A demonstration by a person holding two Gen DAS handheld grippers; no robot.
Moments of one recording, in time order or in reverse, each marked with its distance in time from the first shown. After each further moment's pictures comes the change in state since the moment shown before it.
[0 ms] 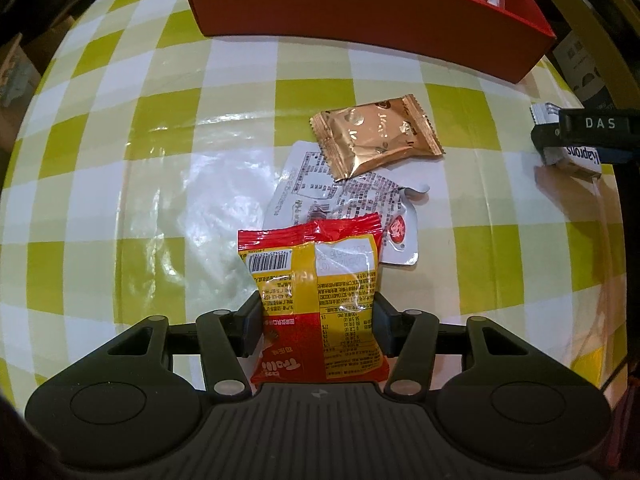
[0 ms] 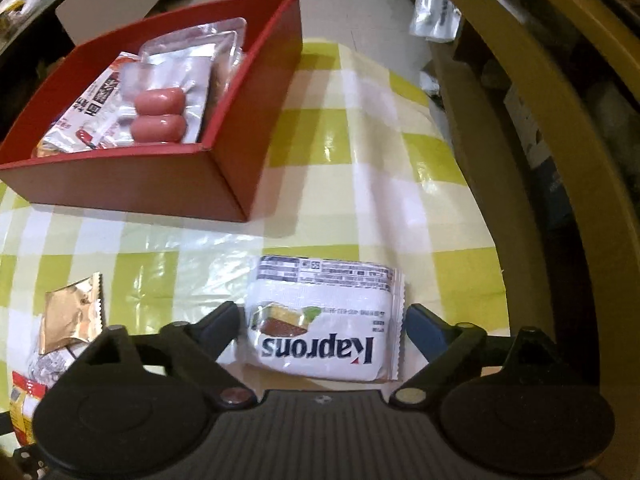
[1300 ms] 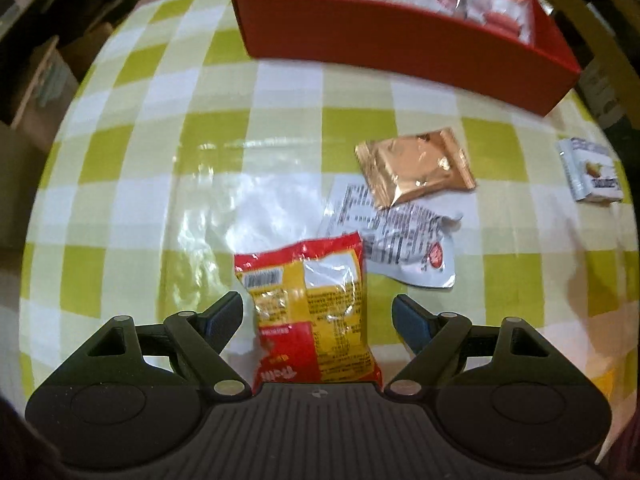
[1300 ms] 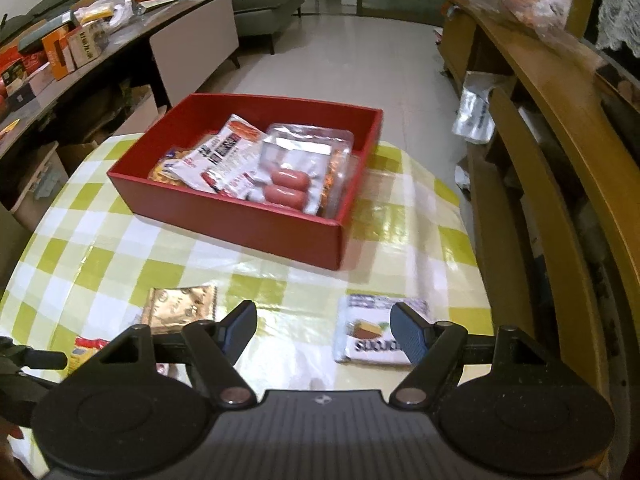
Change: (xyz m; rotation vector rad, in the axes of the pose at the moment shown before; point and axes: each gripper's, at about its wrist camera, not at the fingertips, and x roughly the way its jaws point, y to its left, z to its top) left arm -0.015 0.015 0.004 -0.057 -0.050 0.073; right arm -0.102 0.041 -0.028 -0.180 -0.228 0.033
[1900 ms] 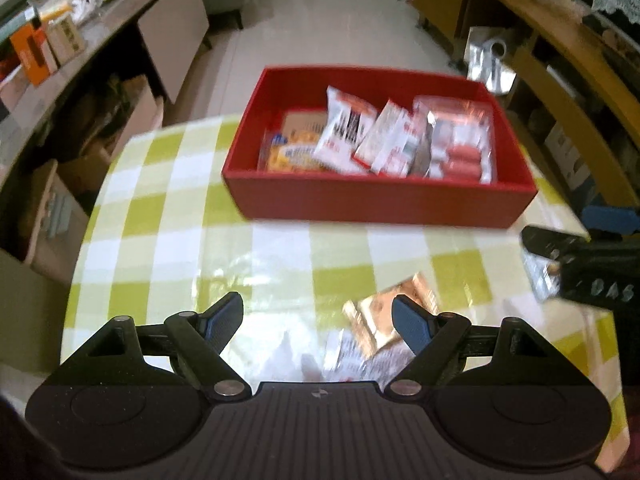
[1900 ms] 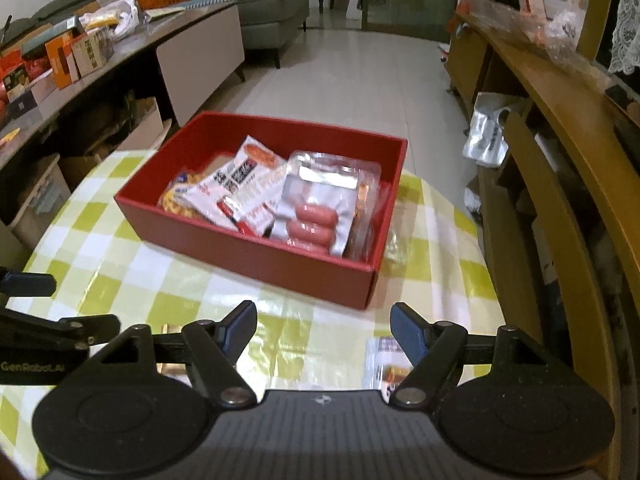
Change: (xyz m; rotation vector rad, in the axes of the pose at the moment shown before) left arm -0.054 -0.002 0.056 0.109 -0.257 -0.011; right arm 0.013 0.035 0.021 -0.030 -0.036 0.004
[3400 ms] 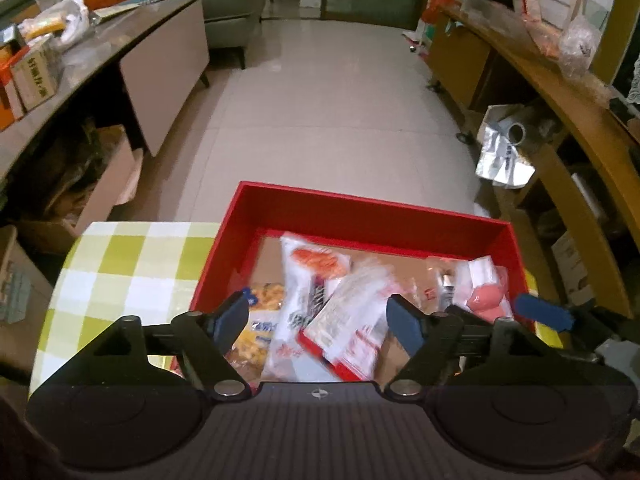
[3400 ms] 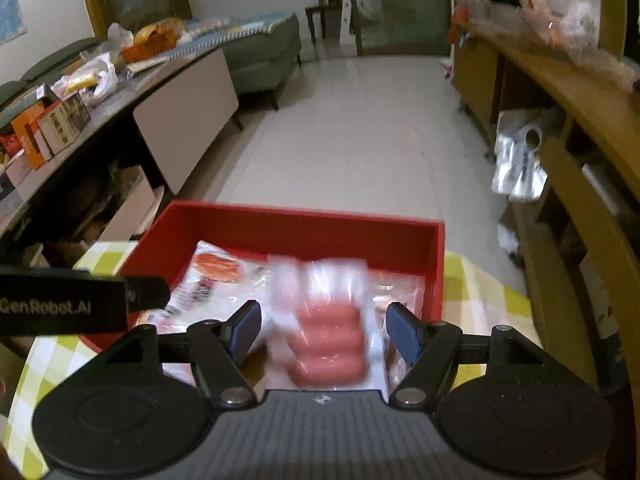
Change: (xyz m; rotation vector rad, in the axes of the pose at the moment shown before) left arm 0.044 -0.001 0.129 -0.117 -0.127 -0.050; right arm 0.077 -0.013 0.089 0.094 -0.146 0.062
